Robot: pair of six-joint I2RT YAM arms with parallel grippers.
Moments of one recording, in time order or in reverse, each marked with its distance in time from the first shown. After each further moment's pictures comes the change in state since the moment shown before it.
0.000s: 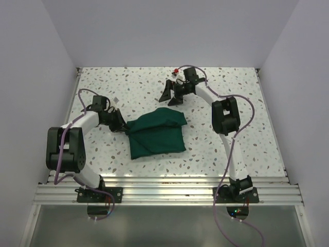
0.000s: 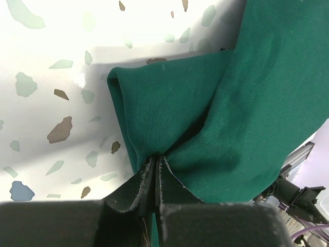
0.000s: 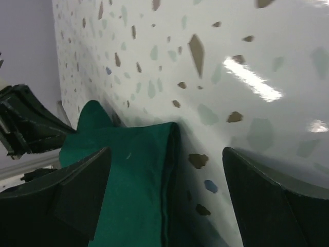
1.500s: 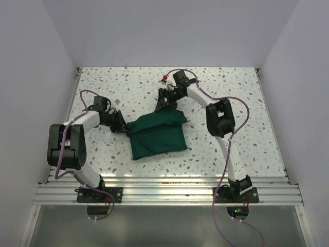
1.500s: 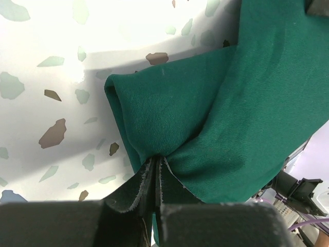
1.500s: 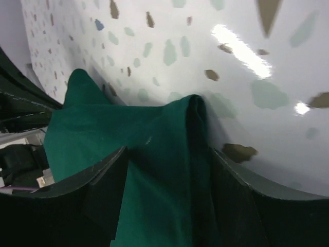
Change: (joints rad) left arm 0.000 0.043 0.001 -0.001 0.036 0.016; right arm 0.094 -0.006 0.035 -0.198 0.064 -0.145
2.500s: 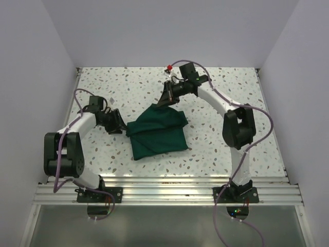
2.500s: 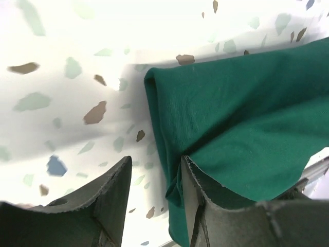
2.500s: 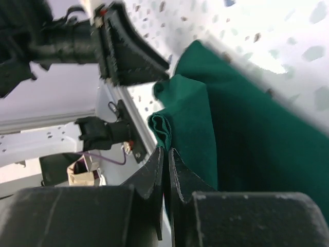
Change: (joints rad) left arm 0.022 -0.085 -0.010 -0.046 -0.119 0.005; right arm 0.032 -0.386 -0.300 0.129 -0.126 0.188
